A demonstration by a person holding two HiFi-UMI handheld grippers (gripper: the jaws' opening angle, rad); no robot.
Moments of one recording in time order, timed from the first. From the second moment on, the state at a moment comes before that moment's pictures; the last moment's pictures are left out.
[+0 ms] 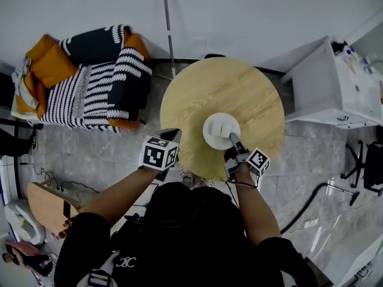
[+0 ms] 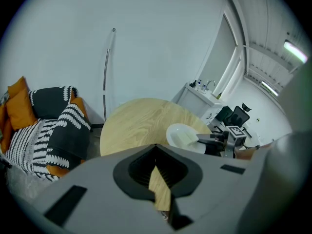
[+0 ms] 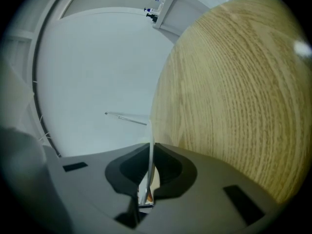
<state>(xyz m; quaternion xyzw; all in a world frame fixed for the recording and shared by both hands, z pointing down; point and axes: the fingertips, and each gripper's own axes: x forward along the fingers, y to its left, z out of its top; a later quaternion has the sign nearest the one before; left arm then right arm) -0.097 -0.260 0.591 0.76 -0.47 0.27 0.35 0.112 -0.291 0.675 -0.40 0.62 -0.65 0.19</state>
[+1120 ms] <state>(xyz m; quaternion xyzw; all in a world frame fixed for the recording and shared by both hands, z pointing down) -0.085 -0.258 0.590 0.76 -0.47 0.28 0.35 0.113 -0.299 0.711 -0.45 0.62 -0.64 0.07</state>
